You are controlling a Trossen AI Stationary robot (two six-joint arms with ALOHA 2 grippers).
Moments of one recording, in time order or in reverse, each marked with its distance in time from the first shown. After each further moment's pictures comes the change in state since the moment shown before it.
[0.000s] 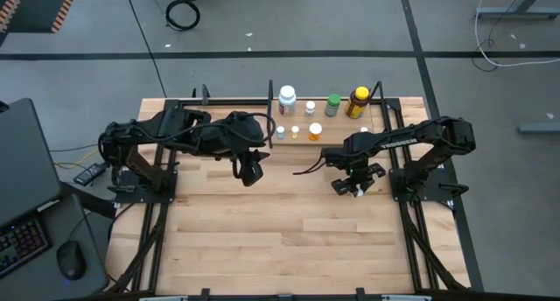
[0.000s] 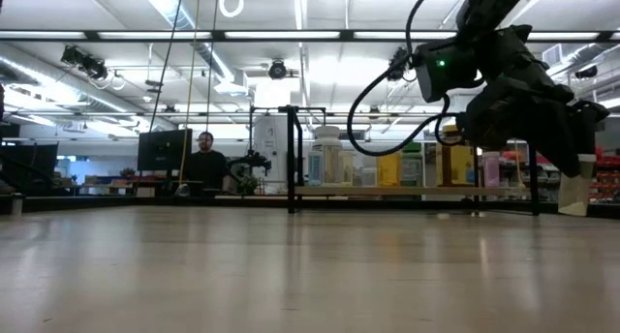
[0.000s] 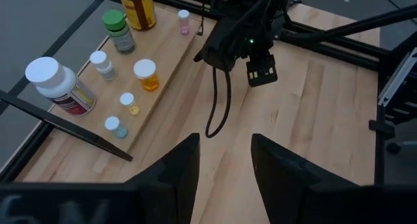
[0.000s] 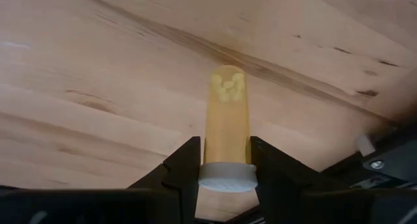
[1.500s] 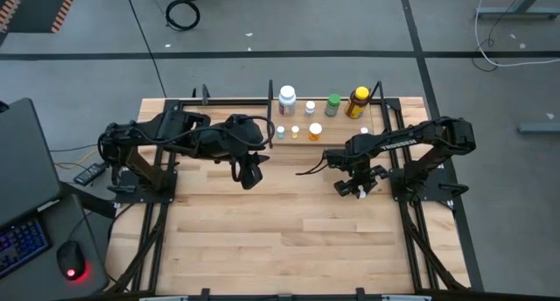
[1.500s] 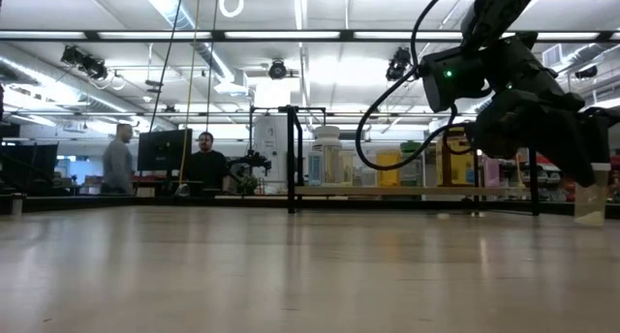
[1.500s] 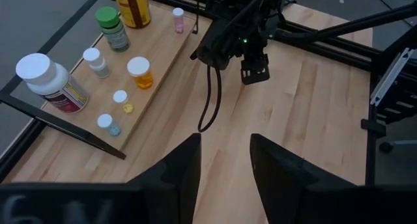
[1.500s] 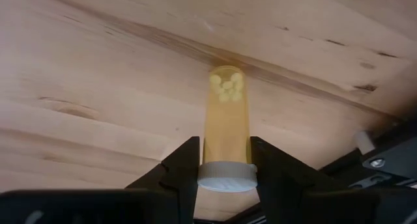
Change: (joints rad) left arm -0.020 0.000 0.000 -0.001 0.000 -0.025; right arm -0.001 0.000 -0.053 0.023 -0.013 0.024
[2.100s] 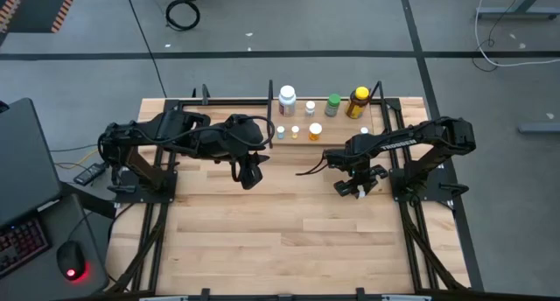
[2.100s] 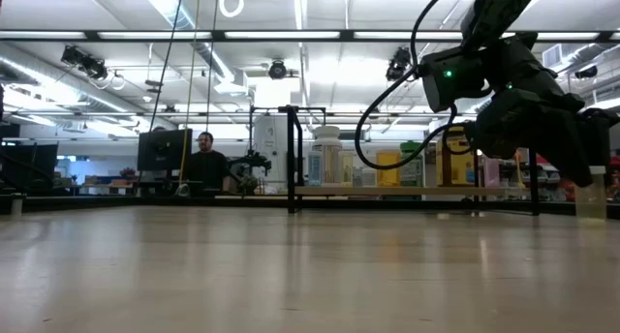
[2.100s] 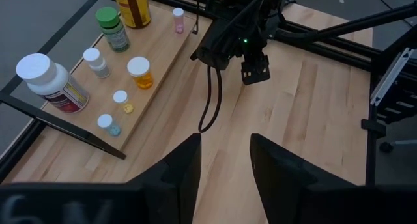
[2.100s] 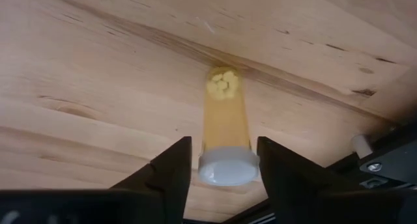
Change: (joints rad) left arm 0.000 0.000 0.000 0.000 0.000 0.001; right arm 0.000 0.000 0.000 0.002 0.007 -0.019
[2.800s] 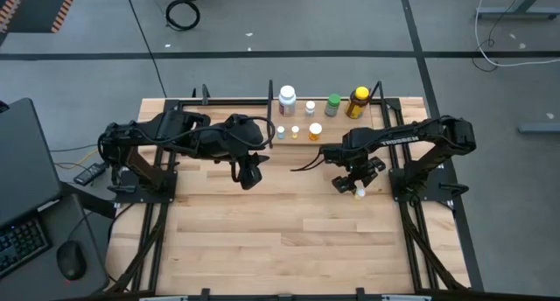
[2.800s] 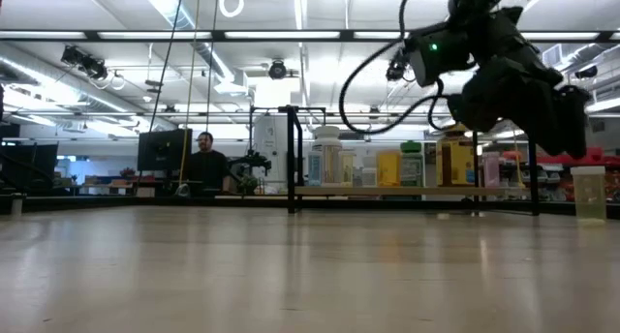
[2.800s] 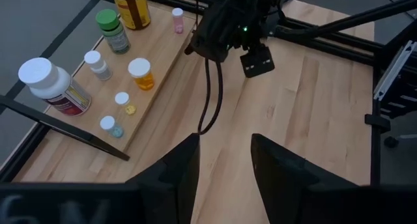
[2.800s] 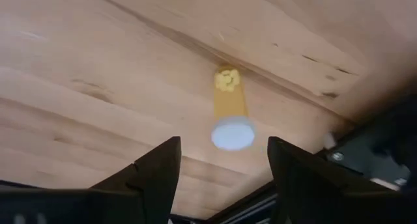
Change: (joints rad) left arm 0.000 0.000 0.000 -0.003 0.000 0.027; right arm 0.003 -0.003 0.158 -0.160 0.070 -0.085
